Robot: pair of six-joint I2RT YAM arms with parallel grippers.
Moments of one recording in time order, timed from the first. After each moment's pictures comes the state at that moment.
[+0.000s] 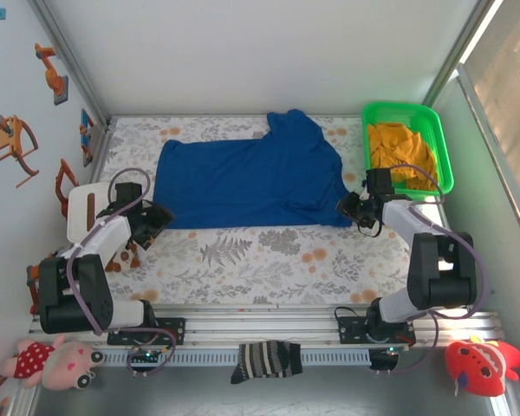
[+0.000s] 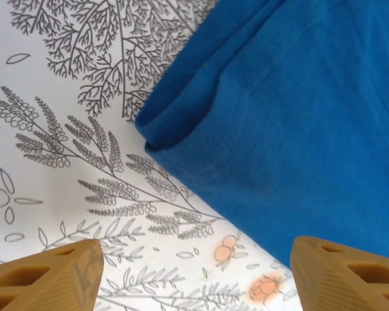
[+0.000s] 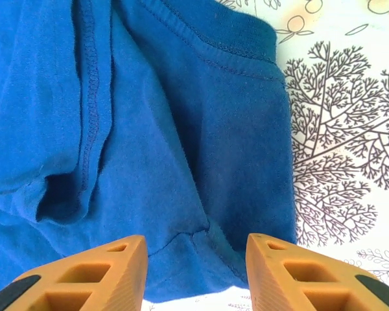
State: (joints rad) left arm 0.01 1.37 0.70 -0.51 0.13 -0.76; right arm 0.05 1.50 0.82 -0.40 -0.26 0.55
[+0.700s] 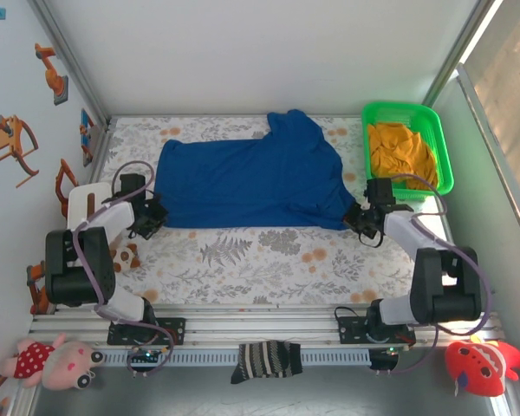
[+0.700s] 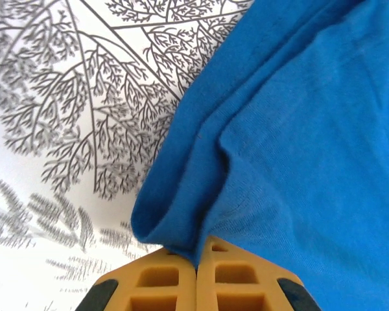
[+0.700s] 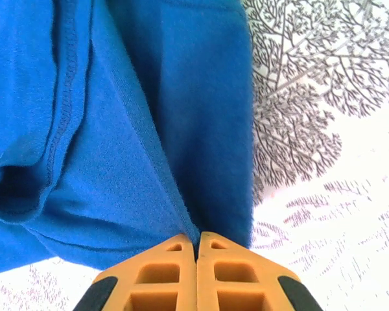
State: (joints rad) left arm 0.00 1.50 0.79 -0.49 0.10 -0.76; right arm 0.06 1.37 0.71 -0.44 -0.24 0.57
